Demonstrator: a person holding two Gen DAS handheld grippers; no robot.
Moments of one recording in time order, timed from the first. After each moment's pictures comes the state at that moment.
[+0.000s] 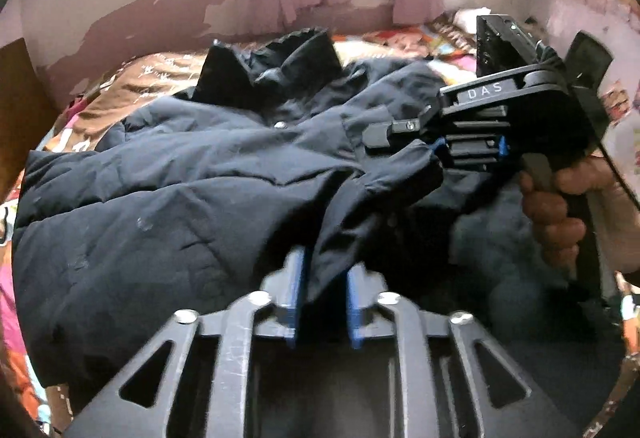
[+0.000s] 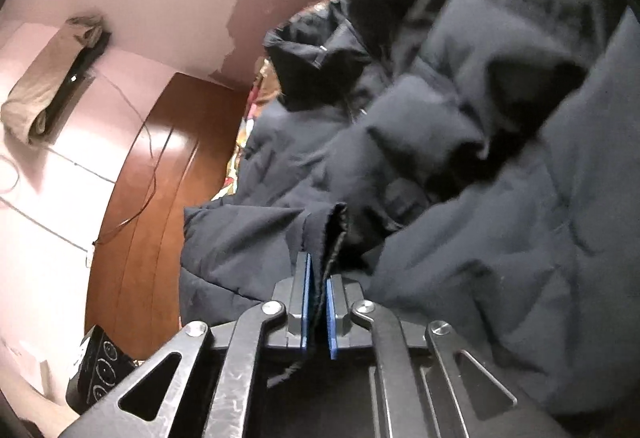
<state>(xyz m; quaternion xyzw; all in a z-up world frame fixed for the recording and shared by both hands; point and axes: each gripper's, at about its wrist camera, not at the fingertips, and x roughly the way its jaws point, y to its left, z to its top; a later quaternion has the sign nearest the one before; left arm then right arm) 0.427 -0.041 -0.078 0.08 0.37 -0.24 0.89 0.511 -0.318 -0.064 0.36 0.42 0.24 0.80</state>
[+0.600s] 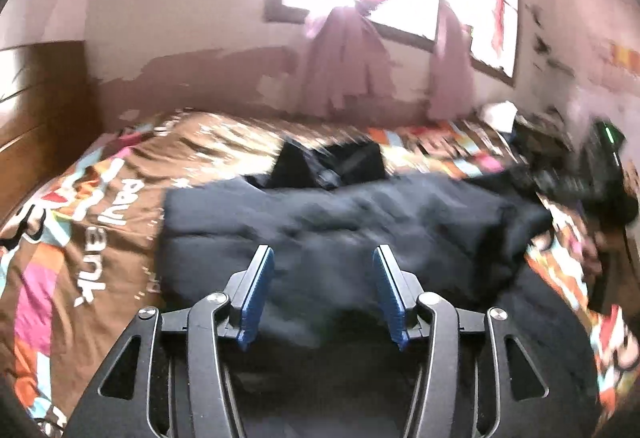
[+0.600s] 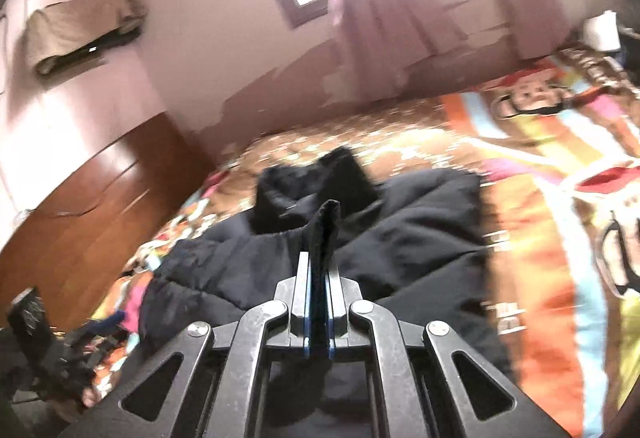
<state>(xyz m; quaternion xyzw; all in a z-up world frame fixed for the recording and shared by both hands) 0.427 0.022 0.003 -0.02 0.25 -0.17 0.95 0.423 -0.384 0.047 0.17 0.26 0.08 0.95</state>
